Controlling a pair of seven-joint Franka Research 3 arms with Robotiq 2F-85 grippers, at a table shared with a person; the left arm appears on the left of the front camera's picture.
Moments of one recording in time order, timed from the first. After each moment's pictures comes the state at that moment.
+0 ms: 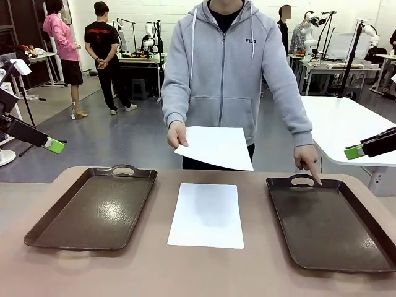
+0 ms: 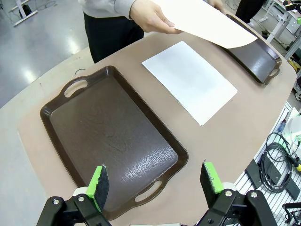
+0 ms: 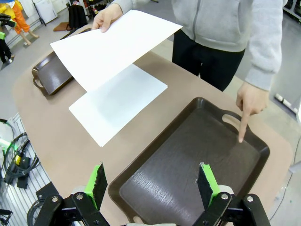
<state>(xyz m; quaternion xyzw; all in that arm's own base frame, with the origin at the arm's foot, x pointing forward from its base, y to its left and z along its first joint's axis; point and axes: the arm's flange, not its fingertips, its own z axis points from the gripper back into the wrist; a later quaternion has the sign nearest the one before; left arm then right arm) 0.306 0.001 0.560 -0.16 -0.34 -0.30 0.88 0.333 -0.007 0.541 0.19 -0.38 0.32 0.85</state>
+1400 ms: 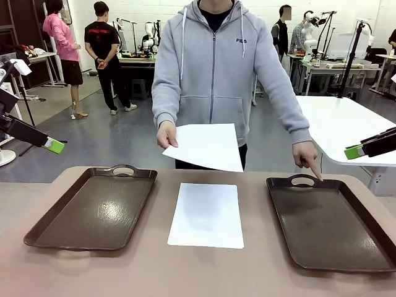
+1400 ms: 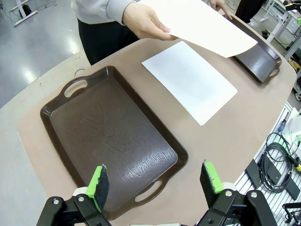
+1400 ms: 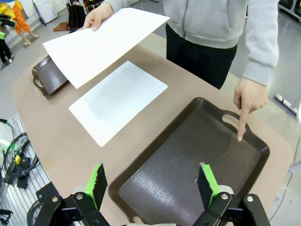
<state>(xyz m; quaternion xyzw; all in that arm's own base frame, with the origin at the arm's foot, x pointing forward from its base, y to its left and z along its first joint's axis) 0.306 0.001 0.560 -0.16 -0.34 -0.30 0.88 0.333 -0.007 0.541 0.18 -0.38 0.32 0.85</state>
